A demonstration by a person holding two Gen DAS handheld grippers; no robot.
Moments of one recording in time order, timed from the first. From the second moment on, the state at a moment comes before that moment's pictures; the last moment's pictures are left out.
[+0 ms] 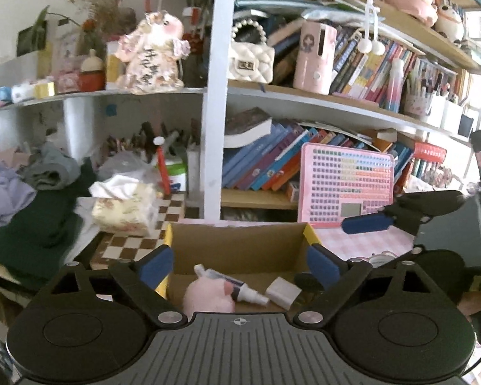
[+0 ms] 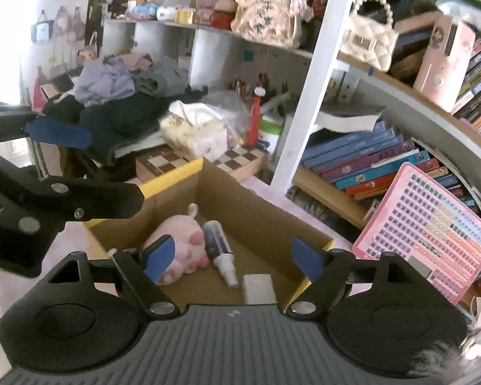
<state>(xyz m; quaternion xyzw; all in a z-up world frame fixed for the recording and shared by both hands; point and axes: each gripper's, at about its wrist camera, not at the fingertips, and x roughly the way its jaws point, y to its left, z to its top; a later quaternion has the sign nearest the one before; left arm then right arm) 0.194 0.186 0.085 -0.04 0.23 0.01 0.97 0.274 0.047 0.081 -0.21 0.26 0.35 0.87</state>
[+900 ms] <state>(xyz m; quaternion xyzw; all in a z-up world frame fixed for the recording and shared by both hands) 0.079 0.186 0.055 -0.02 0.26 0.05 0.96 0.150 -0.004 0.047 -0.12 0.29 0.26 0.91</state>
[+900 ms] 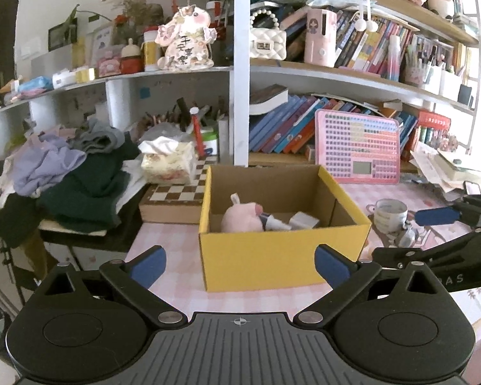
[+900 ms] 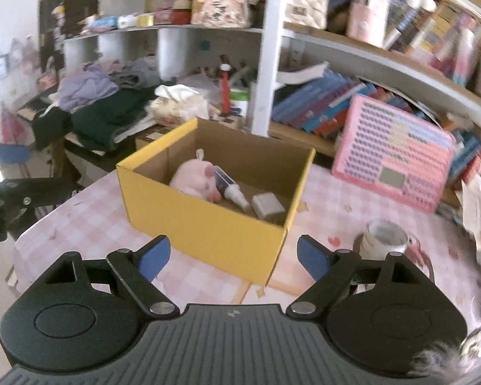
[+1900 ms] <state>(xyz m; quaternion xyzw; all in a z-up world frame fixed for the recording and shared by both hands) 0.029 0.151 -0.007 0.03 0.35 0.02 0.94 0.062 -0.014 -0.012 -0.11 0.35 0.20 0.91</state>
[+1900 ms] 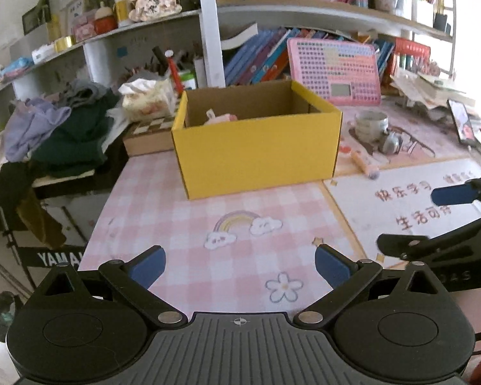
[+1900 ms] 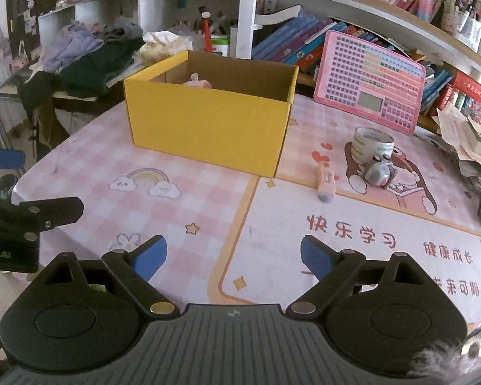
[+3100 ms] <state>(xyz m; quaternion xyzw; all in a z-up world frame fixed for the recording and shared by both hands) 0.073 0.056 -0.034 0.05 0.41 -0.04 0.91 0.089 -0.109 -0.038 -0.10 0.40 0.15 0.90</state>
